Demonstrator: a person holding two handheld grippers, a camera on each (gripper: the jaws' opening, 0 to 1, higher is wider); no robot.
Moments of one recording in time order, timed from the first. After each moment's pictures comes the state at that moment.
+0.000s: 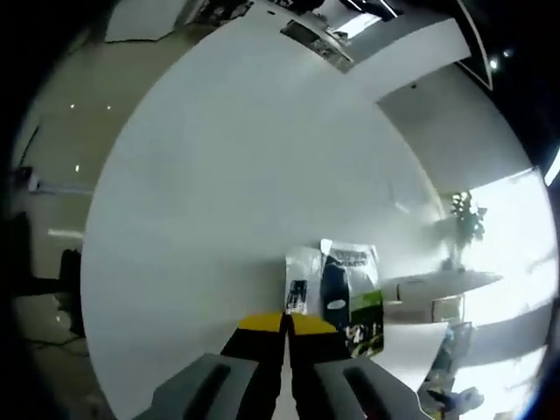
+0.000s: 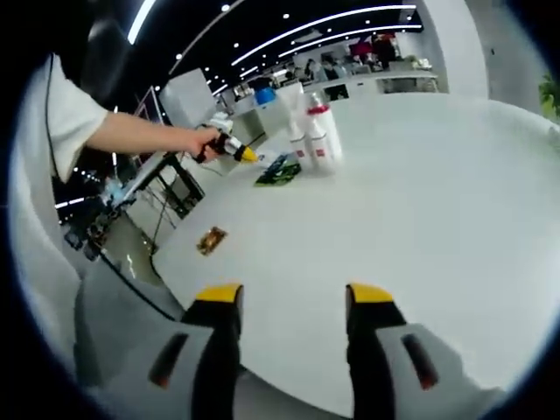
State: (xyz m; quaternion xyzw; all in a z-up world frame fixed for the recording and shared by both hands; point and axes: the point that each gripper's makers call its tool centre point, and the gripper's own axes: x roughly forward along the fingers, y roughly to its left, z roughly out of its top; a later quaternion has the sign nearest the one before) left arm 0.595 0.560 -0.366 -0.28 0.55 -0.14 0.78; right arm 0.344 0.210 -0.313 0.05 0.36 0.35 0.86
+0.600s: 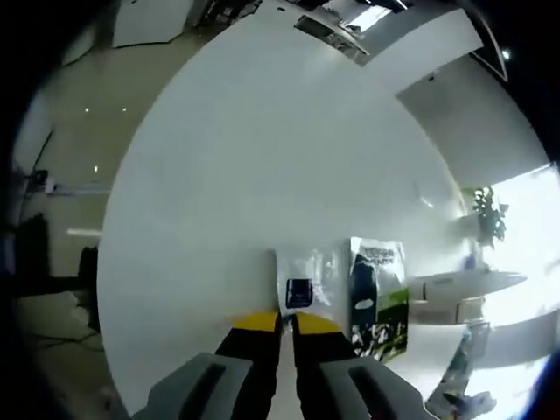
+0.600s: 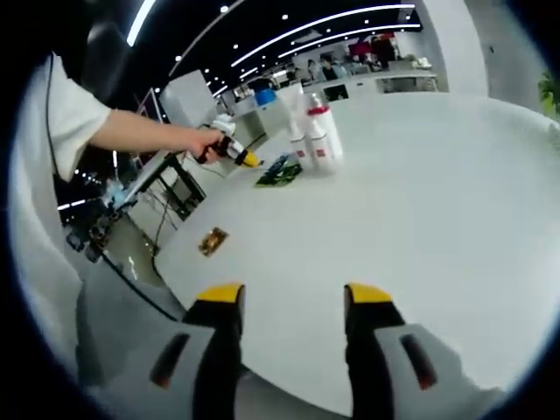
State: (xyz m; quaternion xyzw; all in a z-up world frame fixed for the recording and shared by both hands) left arm 0.591 0.570 -0.380 -0.24 0.57 -0.10 0.78; right arm 0.343 0.211 -0.312 0.06 0.36 0.35 0.86
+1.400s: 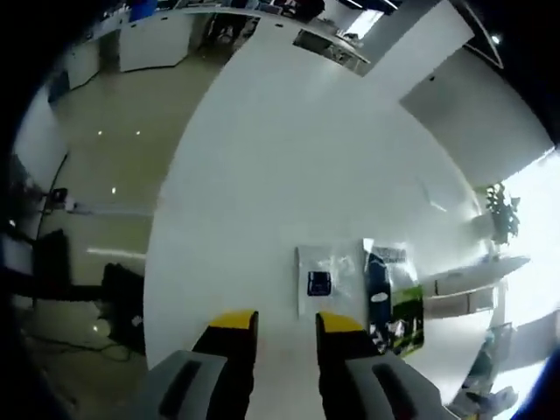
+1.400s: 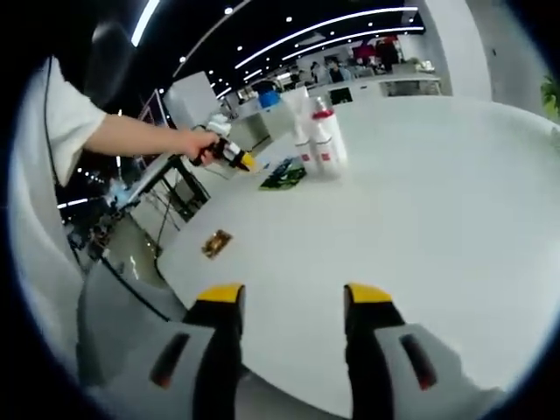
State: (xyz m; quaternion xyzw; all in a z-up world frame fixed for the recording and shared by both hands) left arm 0.576 0.598 -0.365 -0.21 0.53 -0.06 0.82; right arm 0.343 0.214 -0.308 0.06 0.35 0.36 0.86
